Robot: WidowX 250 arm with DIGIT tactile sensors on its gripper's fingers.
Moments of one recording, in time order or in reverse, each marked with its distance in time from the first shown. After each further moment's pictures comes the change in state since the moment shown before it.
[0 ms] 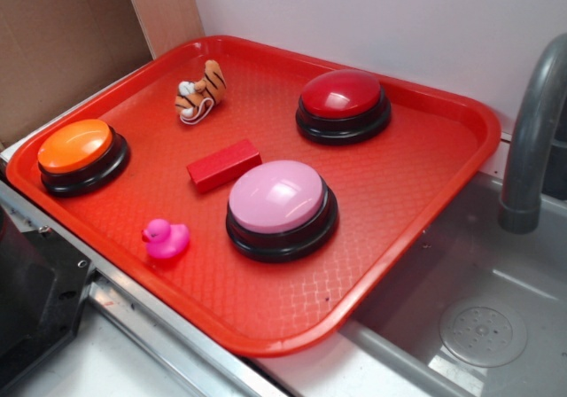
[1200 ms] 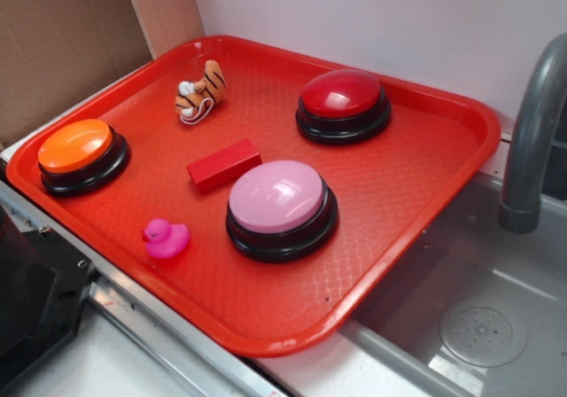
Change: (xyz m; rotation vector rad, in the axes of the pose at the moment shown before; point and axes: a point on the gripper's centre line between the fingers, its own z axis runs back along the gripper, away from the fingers) arm 0.140 0.038 -0.069 0.133 0.163 0.006
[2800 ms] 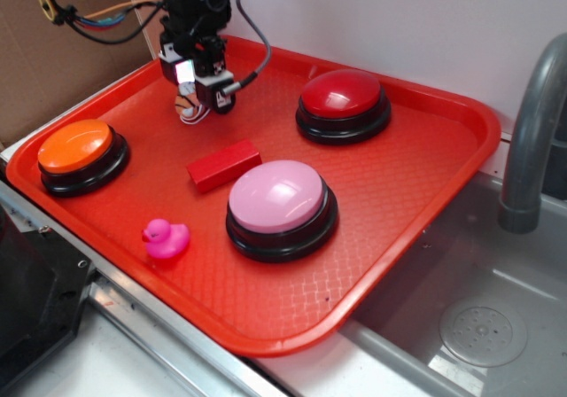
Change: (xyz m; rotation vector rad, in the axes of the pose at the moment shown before) arm 0.019 0.043 -0.168 -0.090 0.074 -0.146
